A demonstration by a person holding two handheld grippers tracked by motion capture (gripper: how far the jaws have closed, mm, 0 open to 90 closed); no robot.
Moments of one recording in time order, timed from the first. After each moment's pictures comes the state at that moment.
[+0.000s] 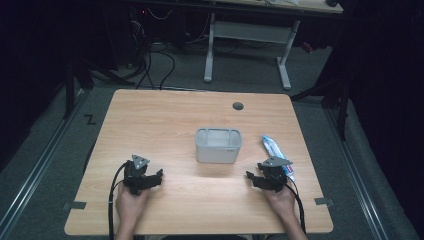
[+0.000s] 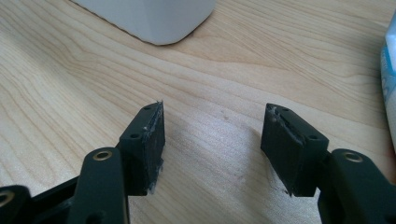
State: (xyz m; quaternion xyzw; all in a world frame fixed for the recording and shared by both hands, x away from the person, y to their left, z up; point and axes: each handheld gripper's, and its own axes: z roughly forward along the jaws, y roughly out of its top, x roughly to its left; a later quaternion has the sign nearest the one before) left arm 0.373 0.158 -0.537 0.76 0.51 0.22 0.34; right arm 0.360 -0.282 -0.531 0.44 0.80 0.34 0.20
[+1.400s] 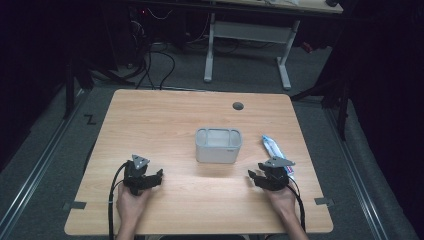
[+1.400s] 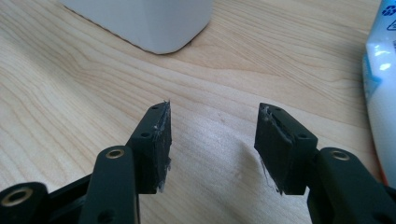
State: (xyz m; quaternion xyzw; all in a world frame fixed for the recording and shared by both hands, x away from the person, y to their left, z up) left arm 0.373 0.158 -0.537 0.76 0.51 0.22 0.34; right arm 0.354 -0.284 -0.524 0.45 0.80 0.35 0.21
